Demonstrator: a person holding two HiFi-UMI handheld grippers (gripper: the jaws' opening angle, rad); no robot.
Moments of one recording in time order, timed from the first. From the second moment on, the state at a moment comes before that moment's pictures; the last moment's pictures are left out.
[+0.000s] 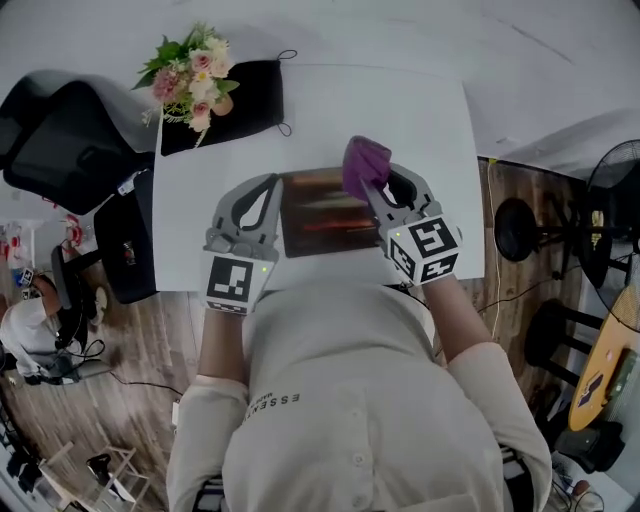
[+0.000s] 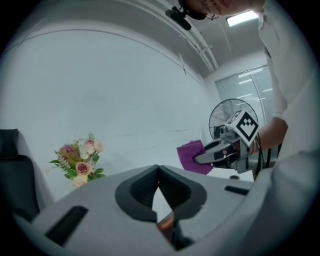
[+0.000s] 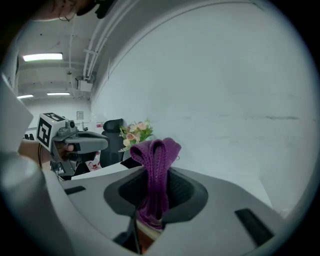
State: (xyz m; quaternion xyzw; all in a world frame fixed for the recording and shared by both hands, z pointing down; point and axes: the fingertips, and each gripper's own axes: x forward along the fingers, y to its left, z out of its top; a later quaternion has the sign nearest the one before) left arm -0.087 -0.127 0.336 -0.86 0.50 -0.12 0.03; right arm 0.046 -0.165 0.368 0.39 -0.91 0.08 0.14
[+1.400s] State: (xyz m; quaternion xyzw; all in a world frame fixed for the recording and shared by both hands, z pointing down) left arm -0.121 -0.123 0.307 -0.86 0.51 -0.08 0.03; right arm 0.025 -0.150 0.330 0.42 -0.91 0.02 0.06
